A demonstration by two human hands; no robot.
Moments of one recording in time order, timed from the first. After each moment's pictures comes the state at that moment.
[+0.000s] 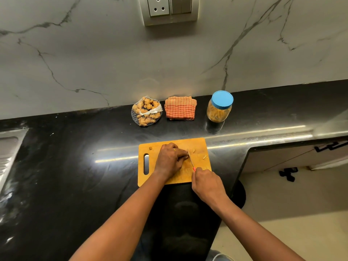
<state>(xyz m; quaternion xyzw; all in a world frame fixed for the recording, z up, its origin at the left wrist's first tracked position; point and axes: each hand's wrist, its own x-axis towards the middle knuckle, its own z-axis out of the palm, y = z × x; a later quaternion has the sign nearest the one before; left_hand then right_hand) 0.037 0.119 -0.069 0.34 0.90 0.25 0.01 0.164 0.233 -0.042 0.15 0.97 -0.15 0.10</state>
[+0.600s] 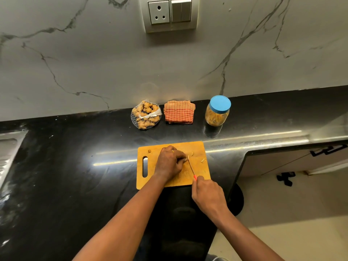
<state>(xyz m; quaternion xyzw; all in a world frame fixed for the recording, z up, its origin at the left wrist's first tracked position) 0.038 0.124 -0.067 0.31 0.91 0.26 0.04 0.188 0.227 -0.039 0.18 0.97 -0.15 0.07</state>
